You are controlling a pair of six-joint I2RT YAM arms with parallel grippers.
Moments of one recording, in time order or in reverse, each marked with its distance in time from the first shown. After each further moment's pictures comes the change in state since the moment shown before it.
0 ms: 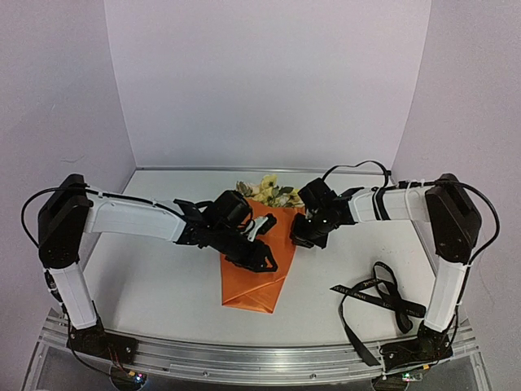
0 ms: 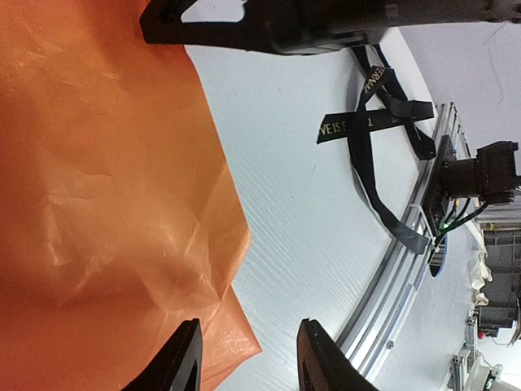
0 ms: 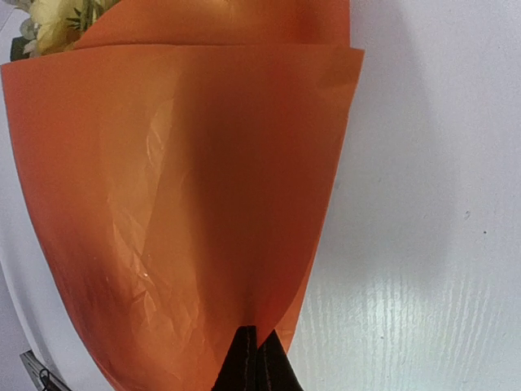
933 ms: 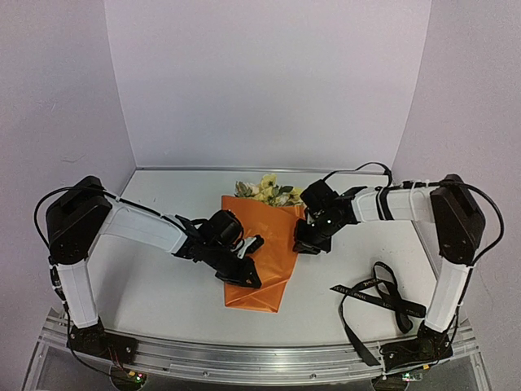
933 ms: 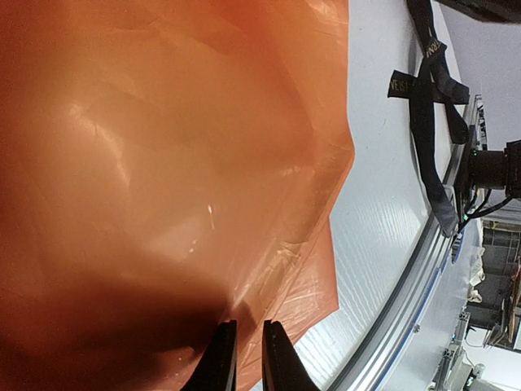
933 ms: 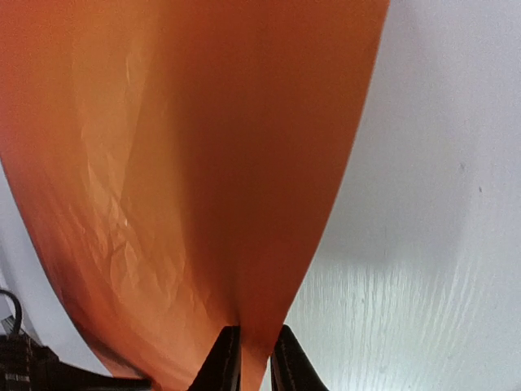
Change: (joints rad) left arm 0.041 0.055 -0.156 0.103 0.076 -0.043; right arm 0.001 -0.017 -0.005 -0.100 -0.081 -0.069
